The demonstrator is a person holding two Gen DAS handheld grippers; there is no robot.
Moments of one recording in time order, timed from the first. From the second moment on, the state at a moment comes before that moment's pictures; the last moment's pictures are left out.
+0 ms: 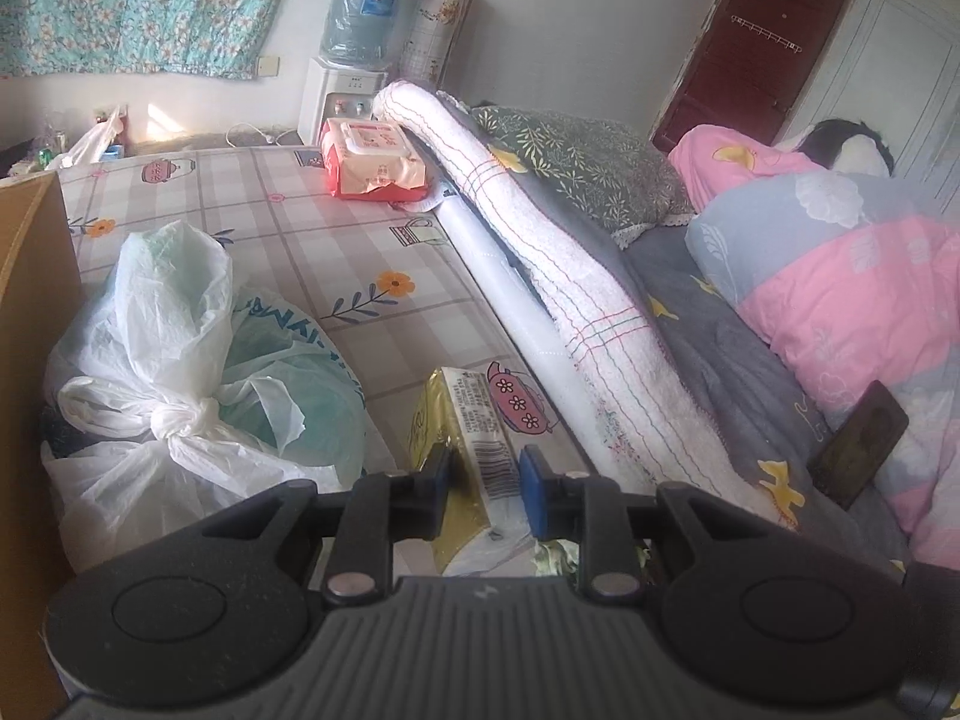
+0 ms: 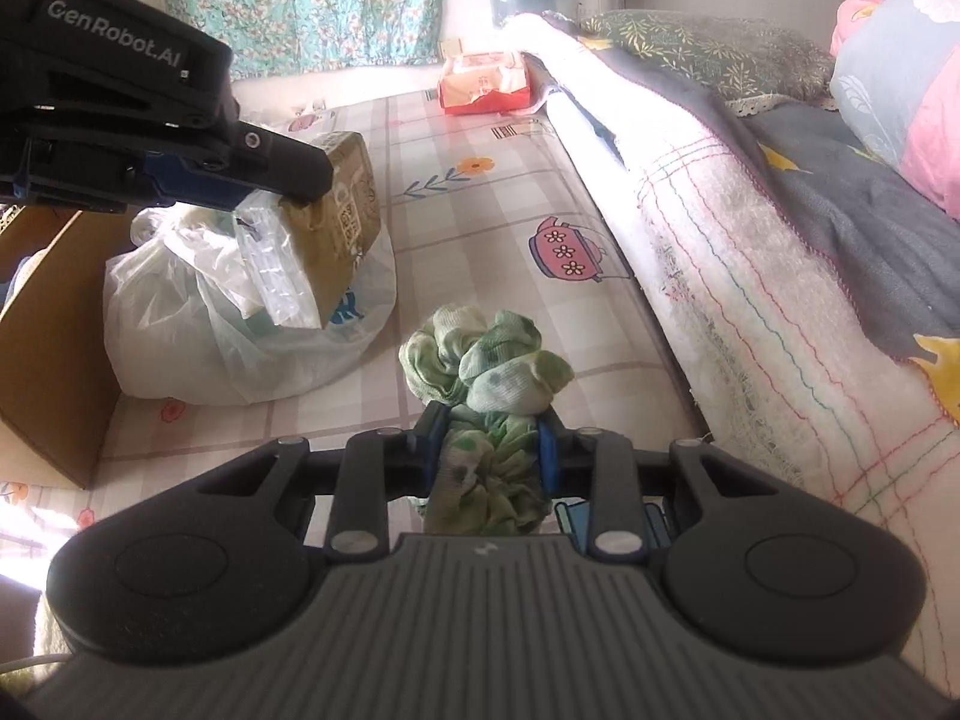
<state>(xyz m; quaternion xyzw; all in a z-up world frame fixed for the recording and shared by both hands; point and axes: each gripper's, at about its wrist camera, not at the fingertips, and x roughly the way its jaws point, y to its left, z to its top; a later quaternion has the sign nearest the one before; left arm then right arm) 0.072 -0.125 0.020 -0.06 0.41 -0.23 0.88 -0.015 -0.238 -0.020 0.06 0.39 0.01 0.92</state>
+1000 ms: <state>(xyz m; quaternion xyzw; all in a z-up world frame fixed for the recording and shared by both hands) -0.015 0.190 0.091 -0.22 0.28 0.05 0.93 0.038 0.070 0.103 -0.22 0.37 0.40 0.81</state>
